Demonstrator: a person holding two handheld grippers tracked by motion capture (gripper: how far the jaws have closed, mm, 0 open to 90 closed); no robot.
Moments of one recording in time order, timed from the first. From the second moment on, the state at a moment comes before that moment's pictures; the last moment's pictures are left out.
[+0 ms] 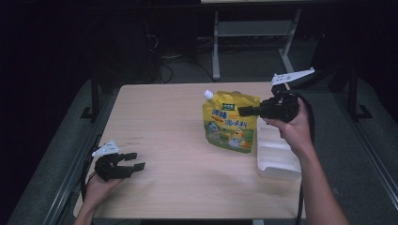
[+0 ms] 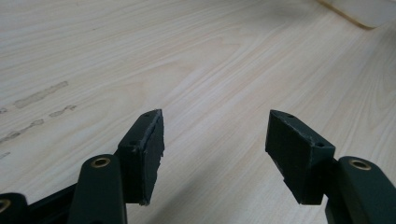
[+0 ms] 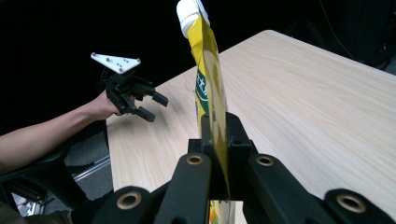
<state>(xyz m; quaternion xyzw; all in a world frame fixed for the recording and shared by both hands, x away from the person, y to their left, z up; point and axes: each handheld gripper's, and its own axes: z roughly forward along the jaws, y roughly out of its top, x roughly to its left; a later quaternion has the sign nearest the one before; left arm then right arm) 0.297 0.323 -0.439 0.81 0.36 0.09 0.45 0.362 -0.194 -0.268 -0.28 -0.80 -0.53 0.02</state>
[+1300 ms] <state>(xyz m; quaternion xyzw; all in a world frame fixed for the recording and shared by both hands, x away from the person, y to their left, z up) 0.292 0.316 -0.446 0.81 0.36 0.09 0.46 0.387 -0.299 -0.271 -0.34 -0.78 -0.53 -0.02</state>
